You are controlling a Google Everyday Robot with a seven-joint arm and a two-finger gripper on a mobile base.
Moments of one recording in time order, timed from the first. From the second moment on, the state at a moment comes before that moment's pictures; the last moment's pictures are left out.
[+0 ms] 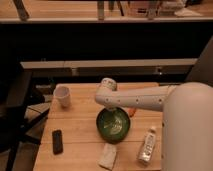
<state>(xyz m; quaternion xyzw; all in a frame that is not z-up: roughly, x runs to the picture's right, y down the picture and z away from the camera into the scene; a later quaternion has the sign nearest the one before) 0.052 0.101 0.876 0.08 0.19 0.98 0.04</state>
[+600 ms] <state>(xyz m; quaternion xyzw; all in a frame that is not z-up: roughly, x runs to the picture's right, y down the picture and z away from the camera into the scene) 0.067 0.093 0.886 0.08 0.18 0.98 0.03</state>
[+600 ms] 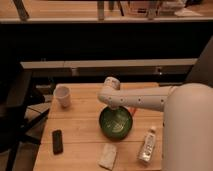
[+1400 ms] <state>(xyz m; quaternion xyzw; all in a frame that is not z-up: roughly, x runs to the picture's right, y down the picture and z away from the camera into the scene) 0.058 0.080 0.891 0.09 0.18 0.98 0.06</state>
